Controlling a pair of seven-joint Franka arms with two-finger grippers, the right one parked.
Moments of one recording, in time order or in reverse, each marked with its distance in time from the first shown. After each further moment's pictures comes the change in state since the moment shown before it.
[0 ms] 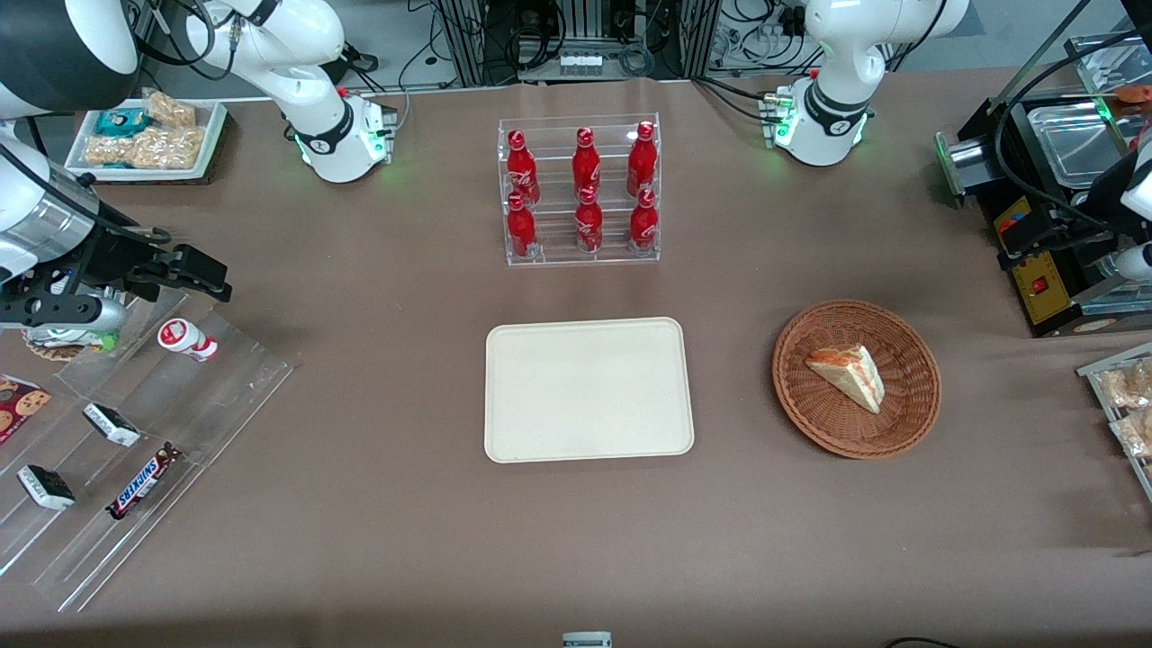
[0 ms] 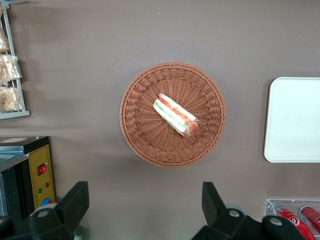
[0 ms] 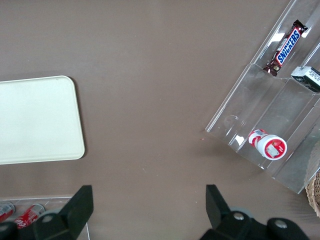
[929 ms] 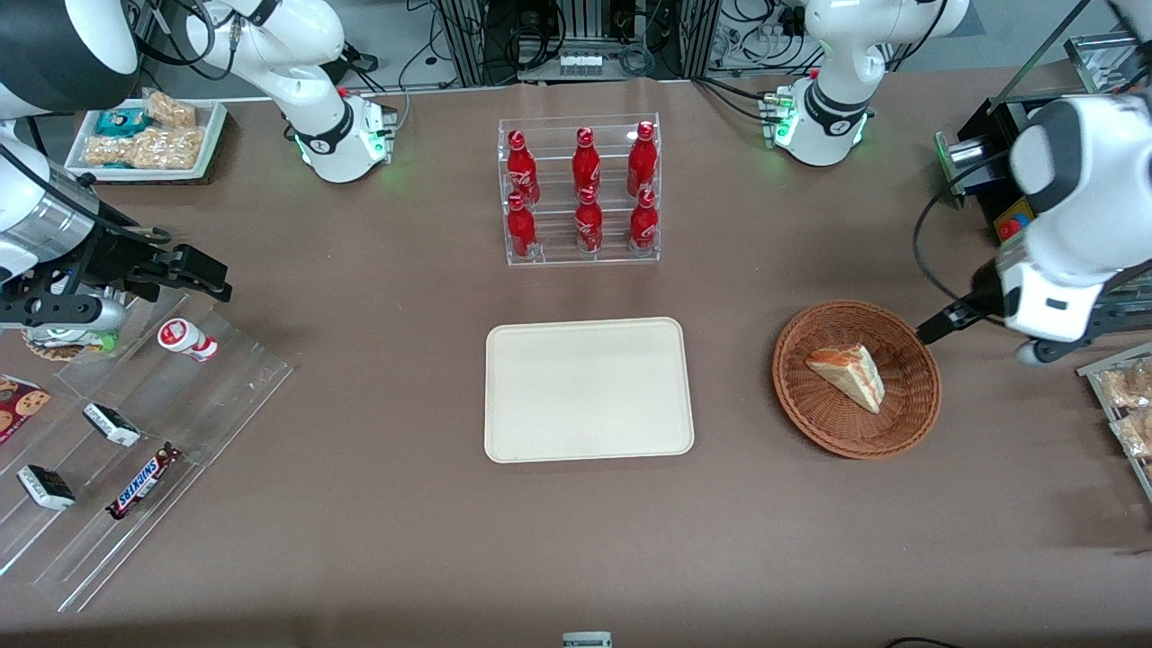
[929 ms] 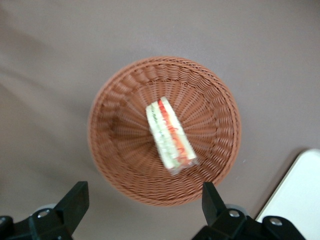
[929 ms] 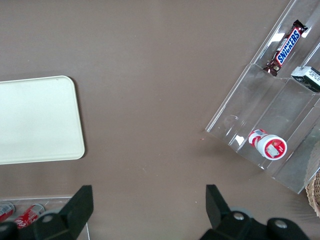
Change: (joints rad) arm -0.043 0.089 -0.032 -0.355 0.002 0.430 -0.594
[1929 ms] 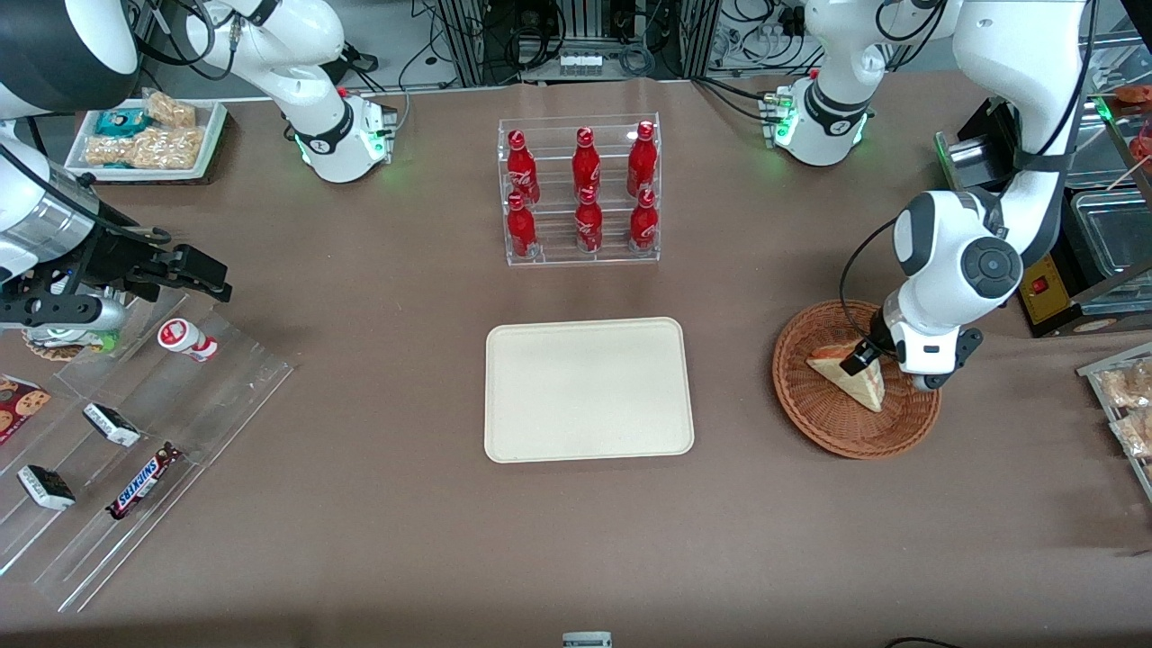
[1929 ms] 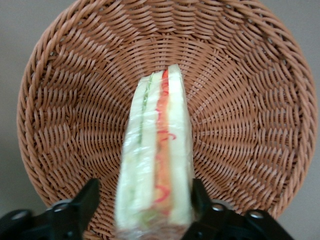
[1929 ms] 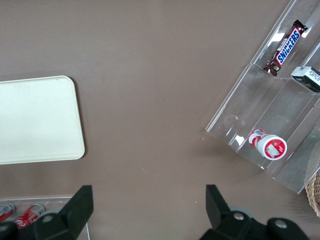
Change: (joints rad) arm -0.054 0.206 0.006 -0.201 0.001 0.356 -0.201
